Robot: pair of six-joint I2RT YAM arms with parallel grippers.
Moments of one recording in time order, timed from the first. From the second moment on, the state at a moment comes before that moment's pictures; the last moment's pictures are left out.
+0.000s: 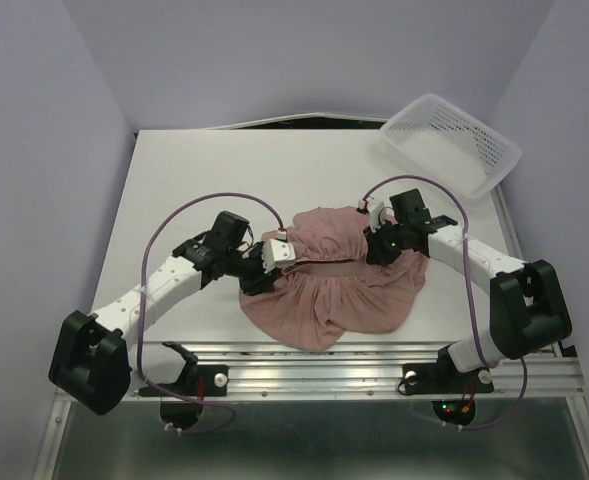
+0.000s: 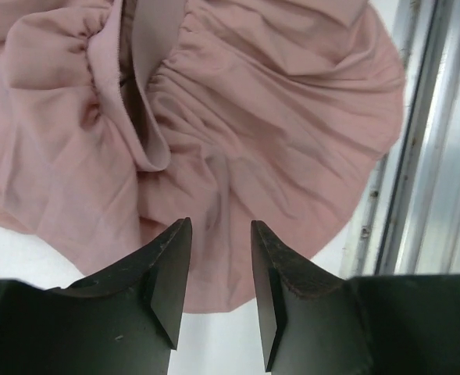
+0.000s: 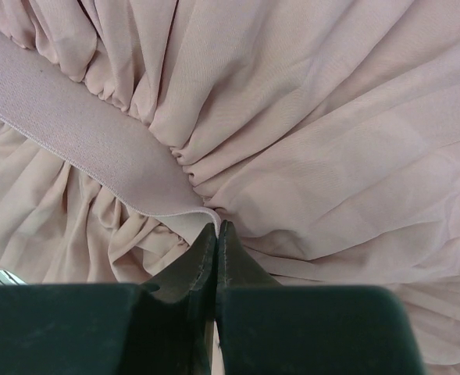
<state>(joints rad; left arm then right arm) -0.54 1.17 0.78 -0.57 0.61 0.65 0.33 1.47 0.90 -0.44 -0.42 -0.27</state>
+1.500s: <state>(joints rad) -0.63 1.33 0.91 -0.48 0.41 0.84 0.33 1.41 0.87 -0.43 -0.40 -0.33</state>
